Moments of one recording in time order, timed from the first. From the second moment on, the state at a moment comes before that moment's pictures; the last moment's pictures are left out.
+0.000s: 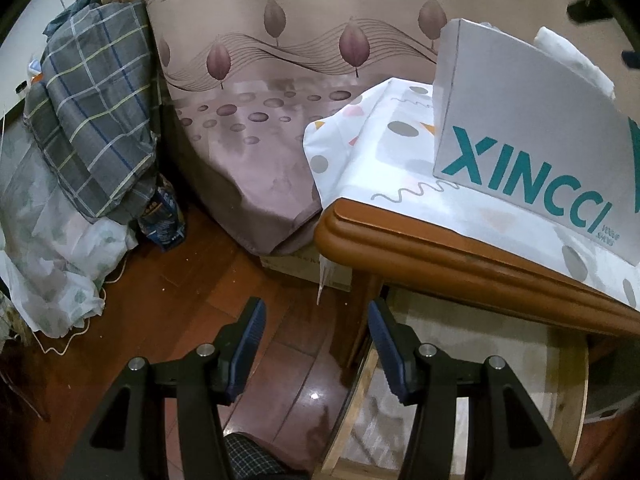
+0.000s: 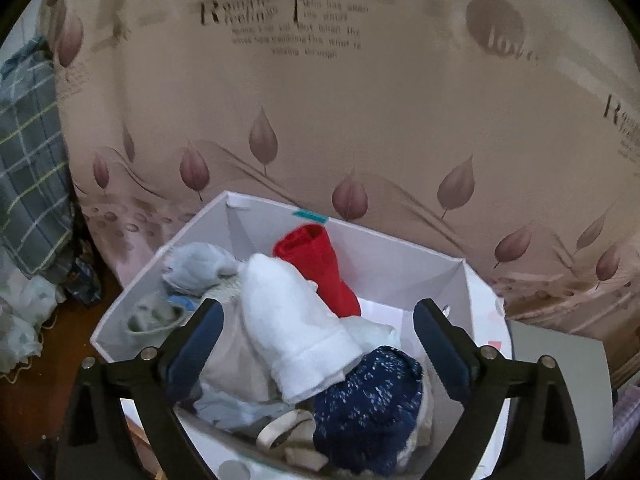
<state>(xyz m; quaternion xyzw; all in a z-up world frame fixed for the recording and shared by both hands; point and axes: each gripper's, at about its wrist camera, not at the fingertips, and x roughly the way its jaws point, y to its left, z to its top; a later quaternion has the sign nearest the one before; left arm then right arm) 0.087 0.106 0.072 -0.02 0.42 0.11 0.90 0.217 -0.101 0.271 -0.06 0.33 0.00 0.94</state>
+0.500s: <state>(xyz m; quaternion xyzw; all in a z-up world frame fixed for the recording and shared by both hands) 0.081 0.081 0.071 0.02 0.41 0.10 0.91 0.072 -0.112 0.257 -0.03 0.29 0.02 0.96</state>
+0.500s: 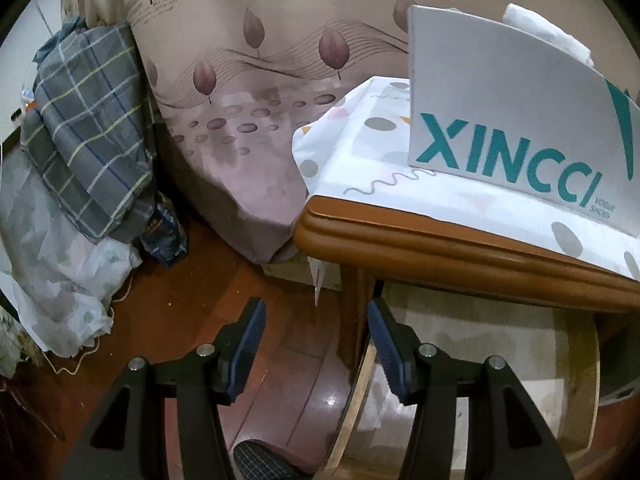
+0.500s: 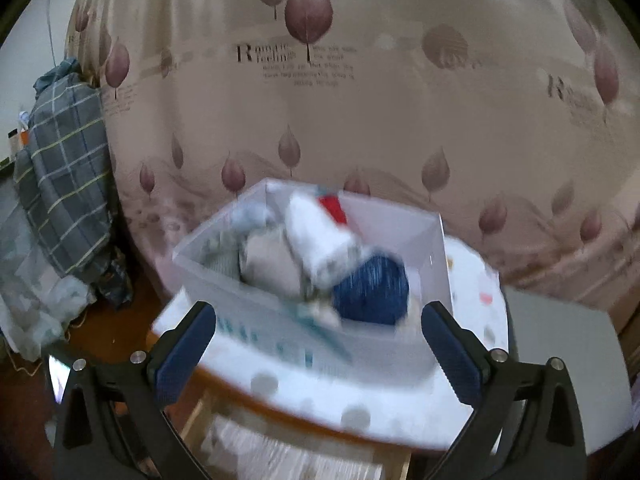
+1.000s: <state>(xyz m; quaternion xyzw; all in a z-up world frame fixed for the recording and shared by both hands) 0.062 0.050 0.062 0.04 0.41 0.06 0.91 0.001 -0.145 0.109 0.03 0.36 -0.04 0.93</state>
